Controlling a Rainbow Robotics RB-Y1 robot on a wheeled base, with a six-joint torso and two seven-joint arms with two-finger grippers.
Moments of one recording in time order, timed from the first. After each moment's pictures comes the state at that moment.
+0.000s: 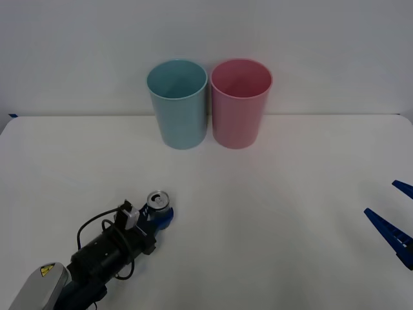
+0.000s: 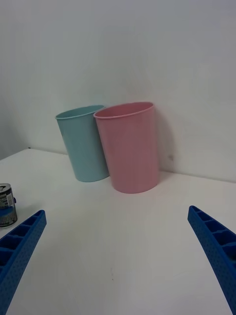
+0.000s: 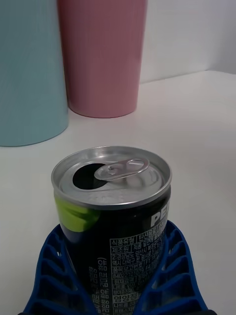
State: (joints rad) right arm 0.35 -0.40 -0.52 -1.66 0.96 -1.22 0.00; left arm 0.09 0.15 0.02 -1.35 -1.23 -0.75 -0.40
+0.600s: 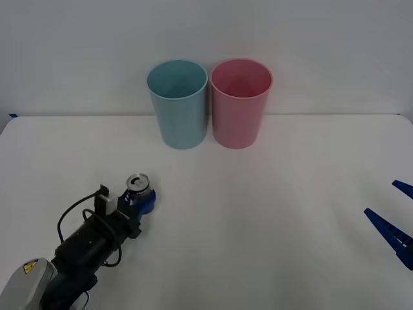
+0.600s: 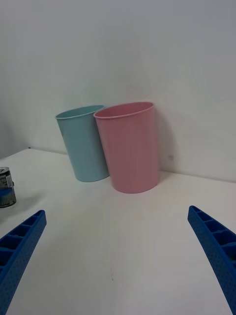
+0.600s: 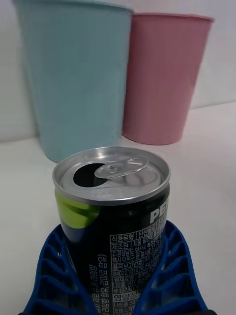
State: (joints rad) right arm 0.35 -0.40 -0.52 -1.66 0.96 -1.22 0.00; left arm 0.10 0.16 0.08 -1.44 -1.17 -0.66 -0.33
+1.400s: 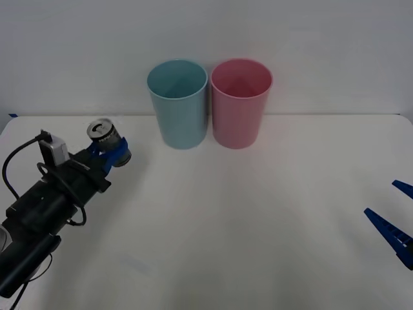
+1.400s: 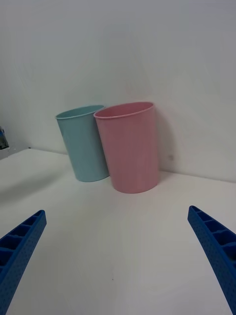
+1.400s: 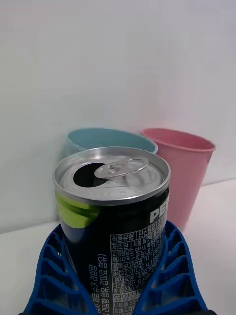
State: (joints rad) right arm 0.35 -0.40 -0.52 -1.66 0.96 -1.22 0.00; left arm 0.06 0.31 0.13 -1.74 -1.16 -0.63 0.08
